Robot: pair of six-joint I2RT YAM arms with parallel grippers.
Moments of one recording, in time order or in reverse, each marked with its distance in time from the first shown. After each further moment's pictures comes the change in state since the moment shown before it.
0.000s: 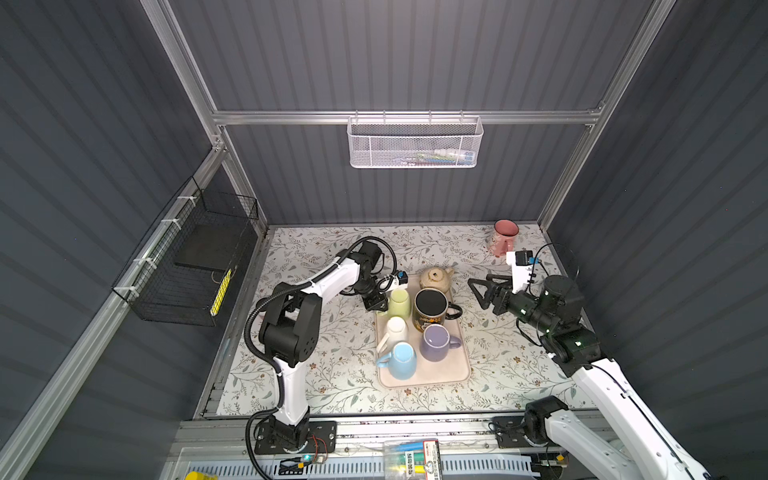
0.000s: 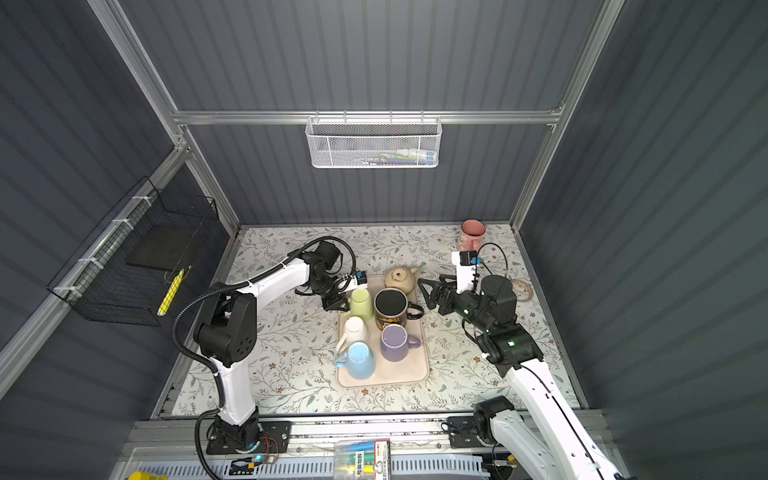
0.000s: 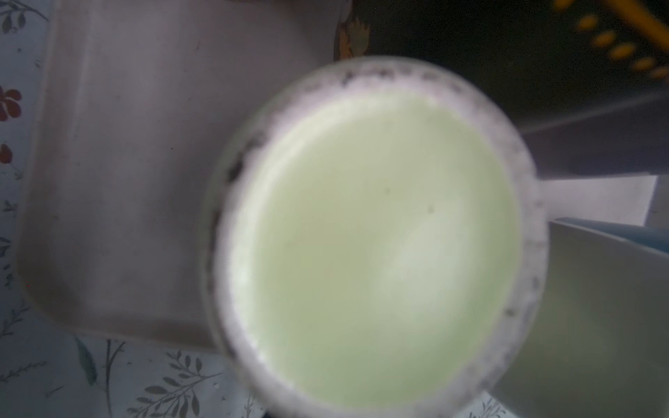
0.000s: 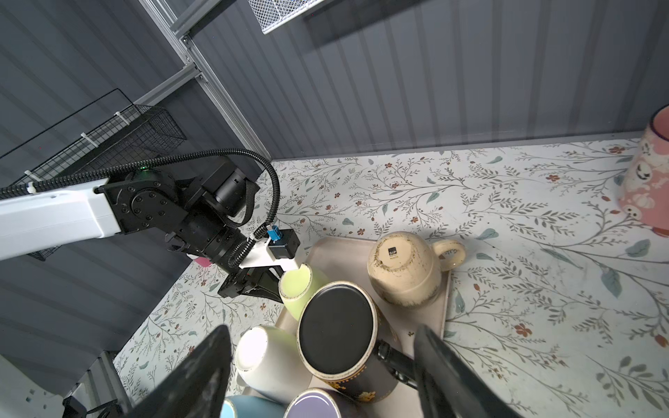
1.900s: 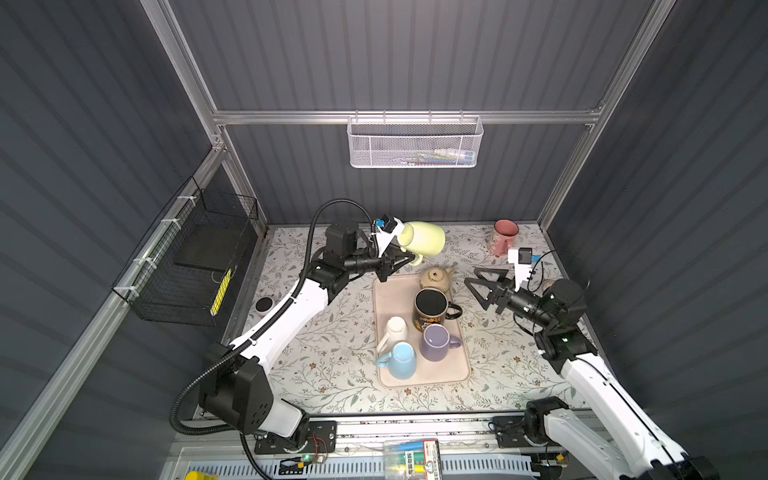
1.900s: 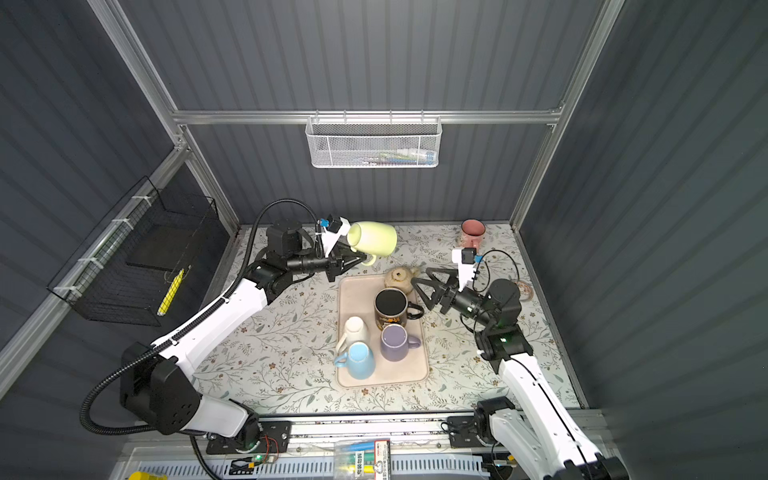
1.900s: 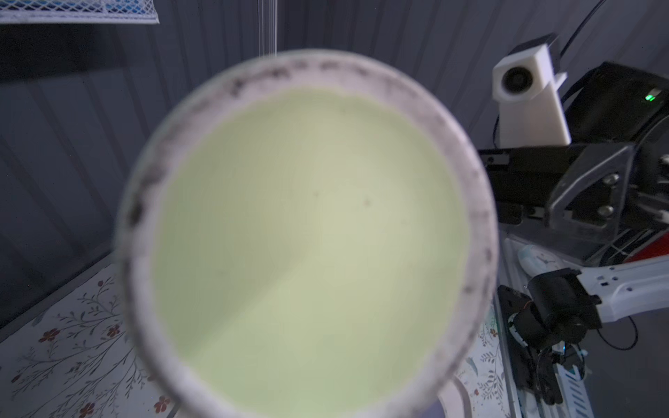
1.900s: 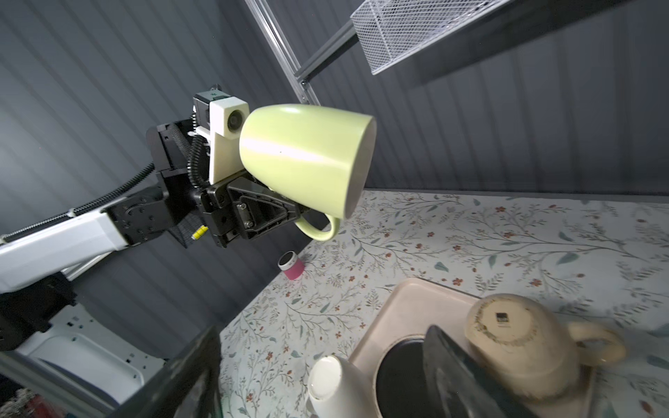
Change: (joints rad) left arm -0.011 -0.503 -0.243 0.873 0.418 -0.755; right arm -0.094 0.092 -0.143 0.556 -0.425 0.223
